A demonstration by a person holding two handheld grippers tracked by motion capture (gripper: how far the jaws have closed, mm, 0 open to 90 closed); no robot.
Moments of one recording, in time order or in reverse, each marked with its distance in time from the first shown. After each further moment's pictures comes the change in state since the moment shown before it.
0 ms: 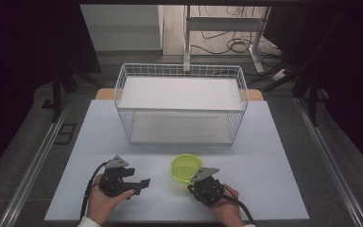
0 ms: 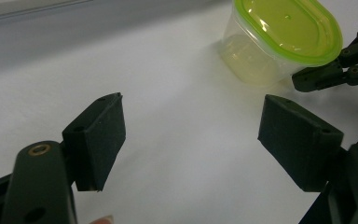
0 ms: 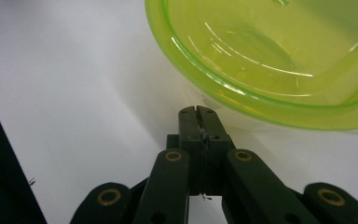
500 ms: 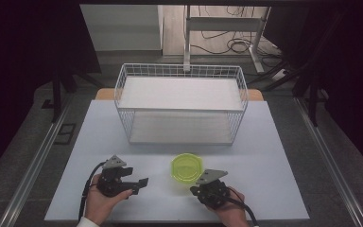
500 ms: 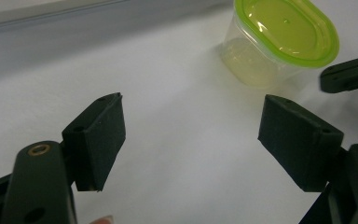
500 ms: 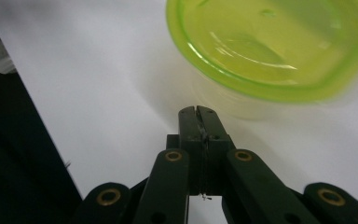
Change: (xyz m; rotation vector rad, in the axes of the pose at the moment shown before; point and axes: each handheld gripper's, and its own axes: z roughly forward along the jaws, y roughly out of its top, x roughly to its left) left arm 0.001 -0.001 -0.008 -0.022 0.016 -0.004; right arm 0.002 -0.007 -0.028 -0.059 0.020 0.026
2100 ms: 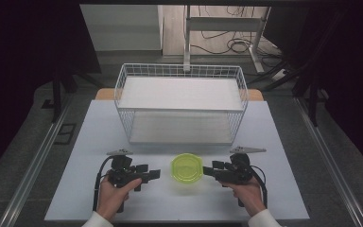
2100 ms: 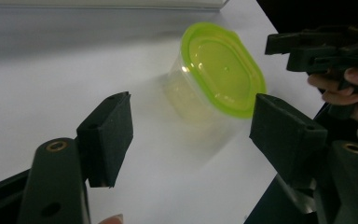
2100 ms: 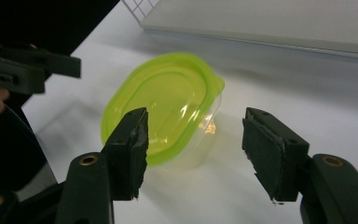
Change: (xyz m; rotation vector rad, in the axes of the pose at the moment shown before) left arm -0.008 0.031 0.026 -0.019 -0.234 -0.216; right arm -0.086 0.003 -0.023 -0.224 0.161 0.449
